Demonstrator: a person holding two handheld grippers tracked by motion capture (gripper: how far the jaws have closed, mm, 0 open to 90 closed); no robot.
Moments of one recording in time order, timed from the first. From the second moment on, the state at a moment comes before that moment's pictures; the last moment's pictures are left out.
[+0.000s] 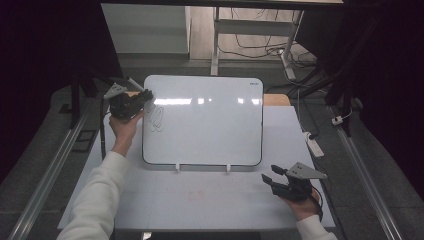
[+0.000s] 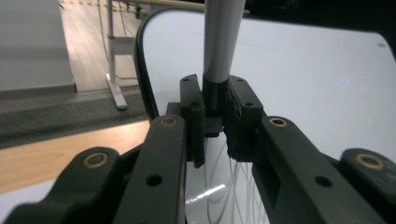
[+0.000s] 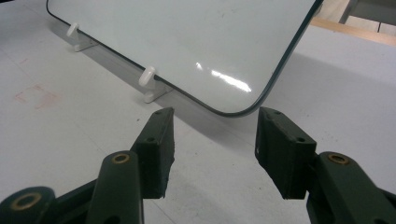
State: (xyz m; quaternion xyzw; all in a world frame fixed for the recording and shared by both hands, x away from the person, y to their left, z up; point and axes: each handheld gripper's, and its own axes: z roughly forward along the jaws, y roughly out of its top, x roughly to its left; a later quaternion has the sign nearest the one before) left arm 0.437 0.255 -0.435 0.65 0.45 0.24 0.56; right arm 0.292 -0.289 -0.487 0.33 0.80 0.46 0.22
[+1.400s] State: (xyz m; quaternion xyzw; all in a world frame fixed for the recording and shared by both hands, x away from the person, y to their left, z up) left arm 0.427 0.225 -0.442 0.69 0.41 0.26 0.54; right arm 0.291 -0.301 -0.490 0.35 0.79 0.45 0.23
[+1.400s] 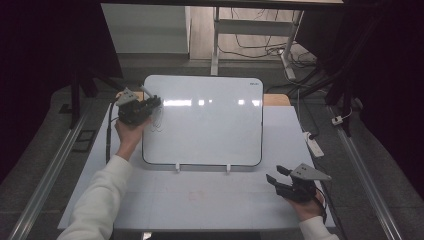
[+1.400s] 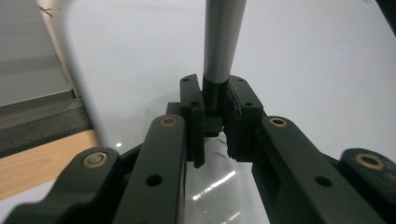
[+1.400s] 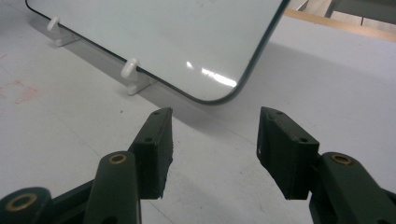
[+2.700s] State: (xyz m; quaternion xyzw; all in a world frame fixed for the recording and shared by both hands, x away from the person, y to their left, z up) left arm 0.412 0.230 -0.448 0.71 0.40 0.27 0.52; right arm 0.287 -0.305 -0.498 0.35 0.79 0.44 0.23
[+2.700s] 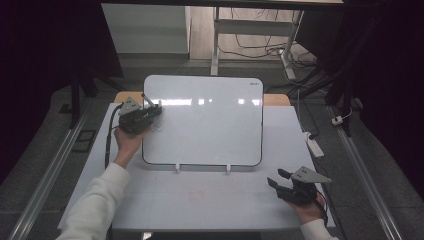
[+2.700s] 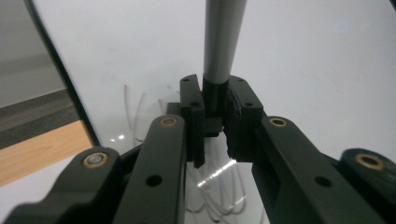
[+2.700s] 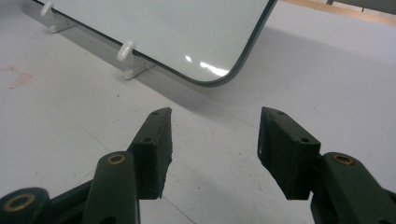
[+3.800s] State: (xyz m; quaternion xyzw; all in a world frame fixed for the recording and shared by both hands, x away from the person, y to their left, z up) left arm 0.426 0.237 -0.436 0.69 0.42 0.28 0.52; right arm 0.288 -0.300 -0.498 0.35 0.80 0.44 0.22
